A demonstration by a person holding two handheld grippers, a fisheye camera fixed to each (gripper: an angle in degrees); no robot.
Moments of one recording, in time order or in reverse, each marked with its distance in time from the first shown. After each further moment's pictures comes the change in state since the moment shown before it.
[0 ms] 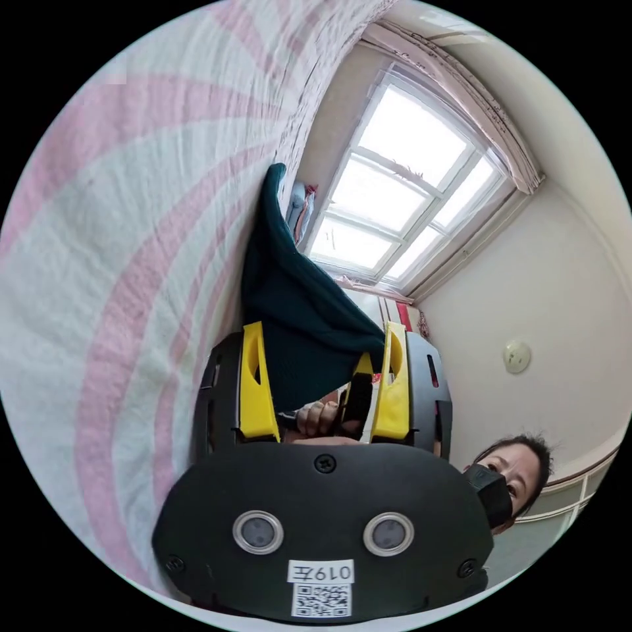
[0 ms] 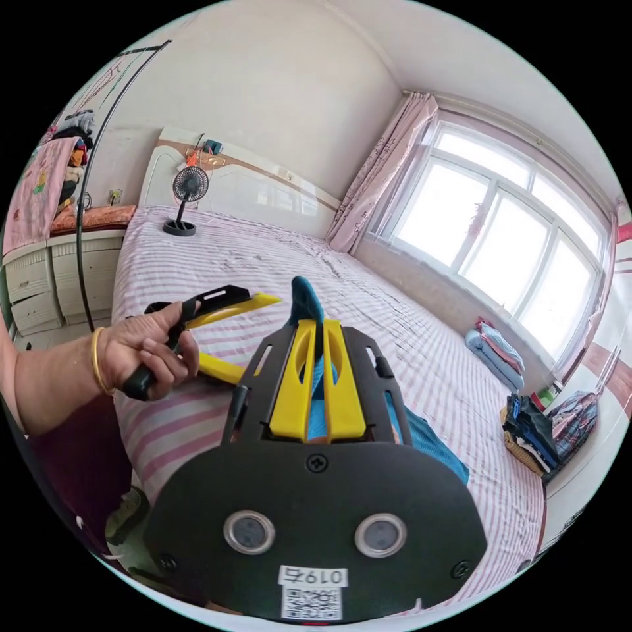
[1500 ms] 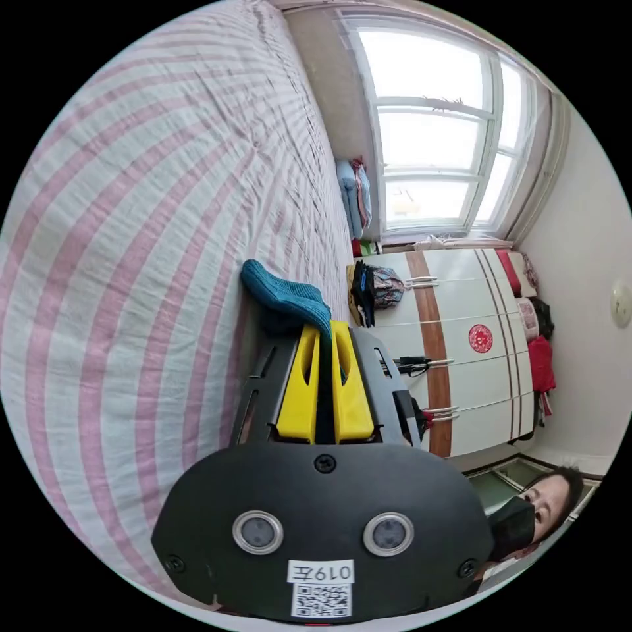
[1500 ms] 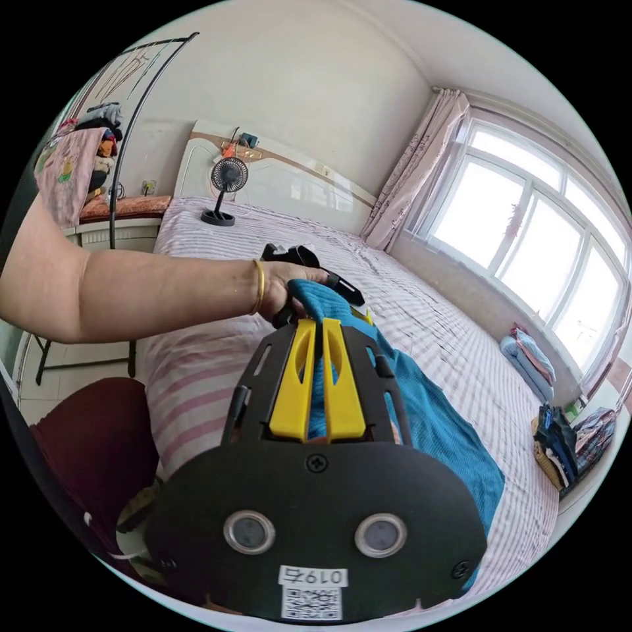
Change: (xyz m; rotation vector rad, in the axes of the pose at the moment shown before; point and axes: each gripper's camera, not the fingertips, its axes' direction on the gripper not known) left arm 0.145 -0.049 0.306 -0.155 -0.569 0.269; right arm -0.060 0.127 0.058 -0.009 -0.152 -0.026
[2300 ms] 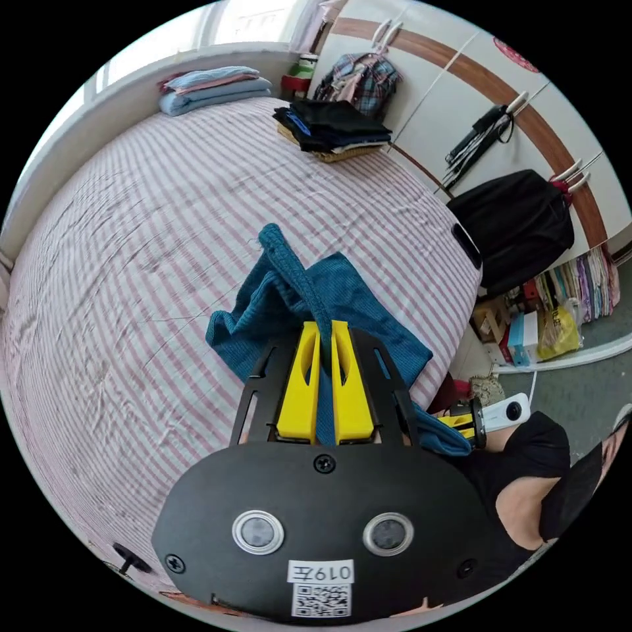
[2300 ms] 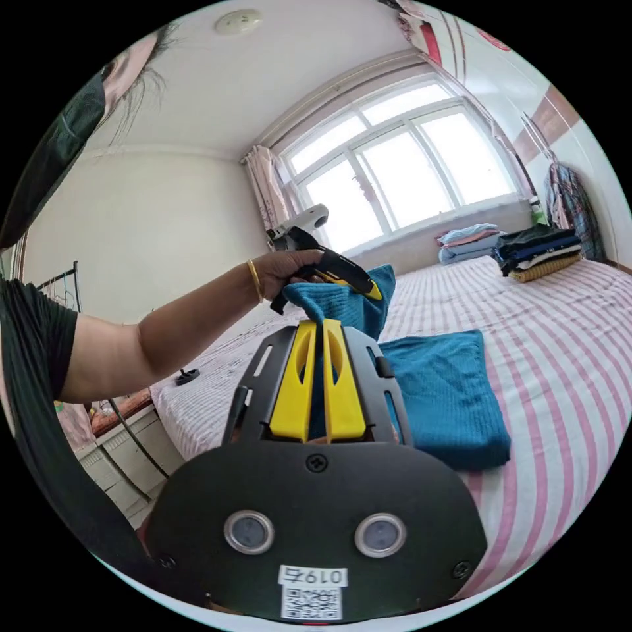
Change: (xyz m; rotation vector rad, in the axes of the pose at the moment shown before) left arm 0.412 0.112 0.490 -0.707 -0.715 0.846; right arm 0.146 0.310 -0.145 0.387 0.052 0.797
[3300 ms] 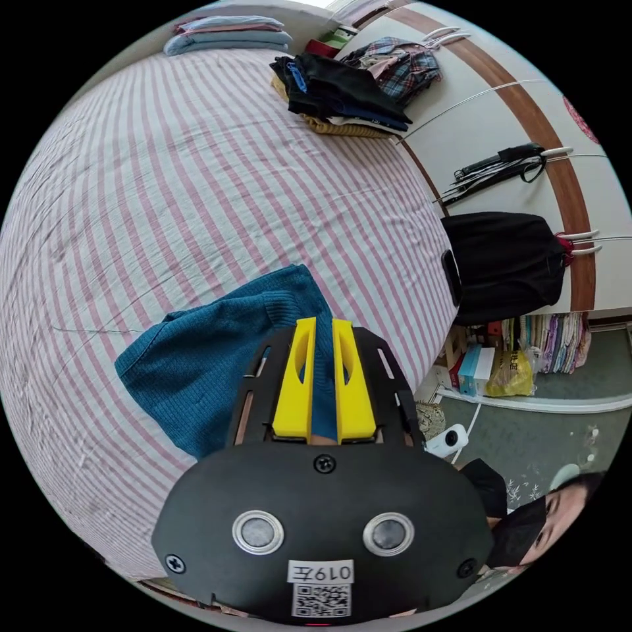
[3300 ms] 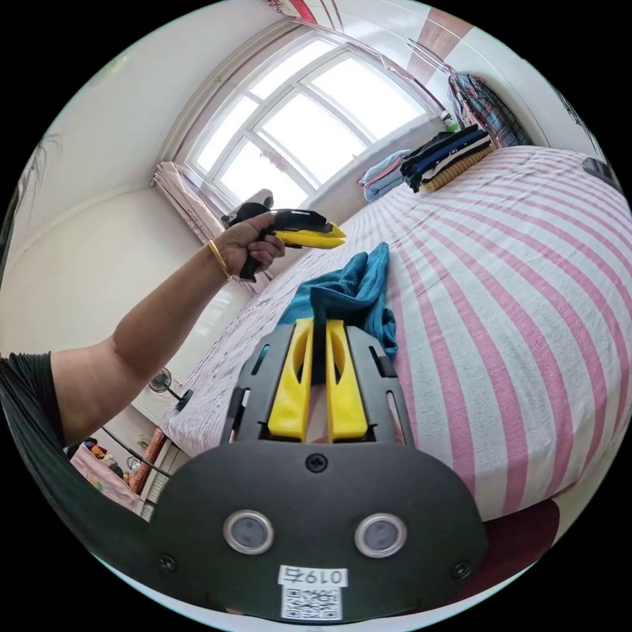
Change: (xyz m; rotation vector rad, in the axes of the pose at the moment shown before) left arm 0.107 -0.115 0.144 -0.031 0.258 -0.200; right arm 0.194 0.106 -0.068 -0.150 0.130 0.381
